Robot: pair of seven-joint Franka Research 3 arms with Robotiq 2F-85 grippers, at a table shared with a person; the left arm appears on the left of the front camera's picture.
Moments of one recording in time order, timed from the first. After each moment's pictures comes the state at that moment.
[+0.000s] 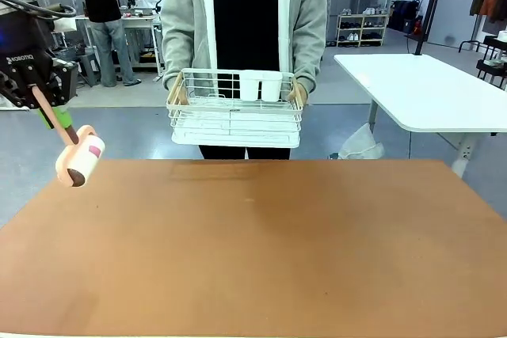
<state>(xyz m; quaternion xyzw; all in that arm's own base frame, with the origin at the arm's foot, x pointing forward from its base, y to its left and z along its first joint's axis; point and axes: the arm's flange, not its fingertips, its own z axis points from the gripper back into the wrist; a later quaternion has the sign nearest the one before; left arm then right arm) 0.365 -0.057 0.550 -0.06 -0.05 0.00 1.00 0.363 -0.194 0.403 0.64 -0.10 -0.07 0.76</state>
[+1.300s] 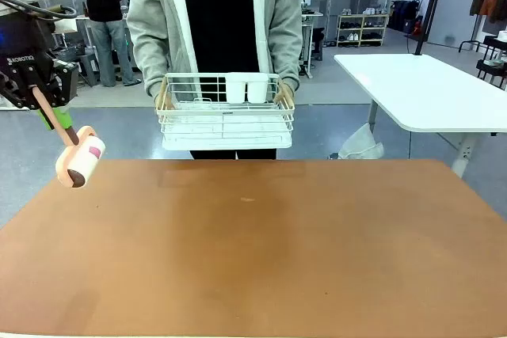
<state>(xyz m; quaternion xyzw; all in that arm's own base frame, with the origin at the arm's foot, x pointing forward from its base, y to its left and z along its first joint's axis) 0.365 -0.057 0.549 -0.06 -0.05 0.00 1.00 0.363 -0.194 0.403 0.64 -0.10 -0.07 0.76</state>
